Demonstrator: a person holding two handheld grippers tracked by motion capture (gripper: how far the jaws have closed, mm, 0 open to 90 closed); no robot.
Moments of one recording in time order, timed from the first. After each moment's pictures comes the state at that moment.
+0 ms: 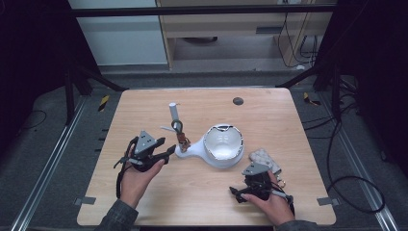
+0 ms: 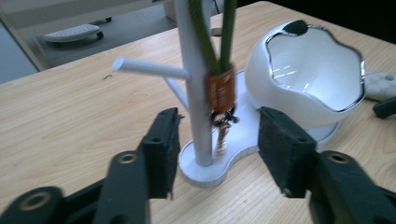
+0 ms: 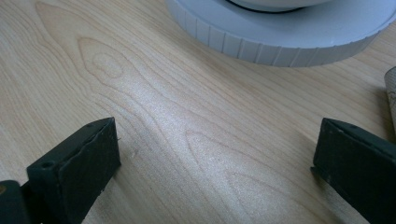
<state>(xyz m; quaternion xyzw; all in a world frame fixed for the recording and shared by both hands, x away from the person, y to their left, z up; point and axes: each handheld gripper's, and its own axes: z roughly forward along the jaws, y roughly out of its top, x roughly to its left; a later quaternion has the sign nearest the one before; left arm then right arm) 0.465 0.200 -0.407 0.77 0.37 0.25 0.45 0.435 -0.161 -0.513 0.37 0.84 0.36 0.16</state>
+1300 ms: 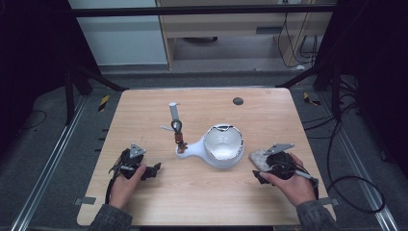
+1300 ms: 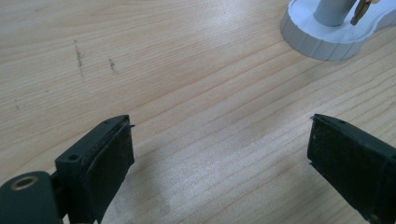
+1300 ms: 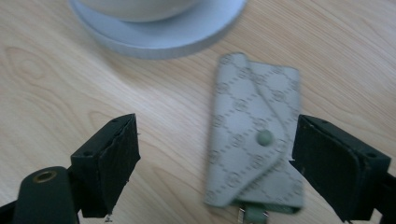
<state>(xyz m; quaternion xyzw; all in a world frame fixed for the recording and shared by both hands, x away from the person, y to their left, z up) 0.492 0.260 -0.500 0.80 0.45 0.21 0.34 0.460 -0.218 -0.448 0.43 0.85 0.28 0.16</state>
